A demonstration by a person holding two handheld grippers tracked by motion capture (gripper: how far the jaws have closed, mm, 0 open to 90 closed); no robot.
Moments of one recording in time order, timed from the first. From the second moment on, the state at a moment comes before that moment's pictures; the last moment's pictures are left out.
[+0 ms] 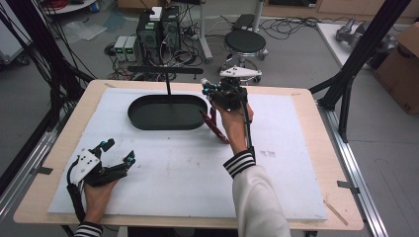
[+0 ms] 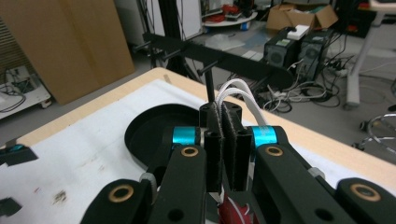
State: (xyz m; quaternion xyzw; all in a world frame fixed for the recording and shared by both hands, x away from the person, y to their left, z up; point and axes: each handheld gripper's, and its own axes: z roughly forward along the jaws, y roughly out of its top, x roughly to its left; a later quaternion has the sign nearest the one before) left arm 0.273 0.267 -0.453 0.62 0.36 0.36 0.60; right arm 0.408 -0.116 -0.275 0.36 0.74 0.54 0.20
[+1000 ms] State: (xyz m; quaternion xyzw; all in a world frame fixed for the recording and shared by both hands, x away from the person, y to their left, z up) left arm 0.273 0.269 -0.453 0.61 0.36 0.36 0.60; right arm 0.454 -0.082 -0.236 0.34 0.72 0.57 0.22
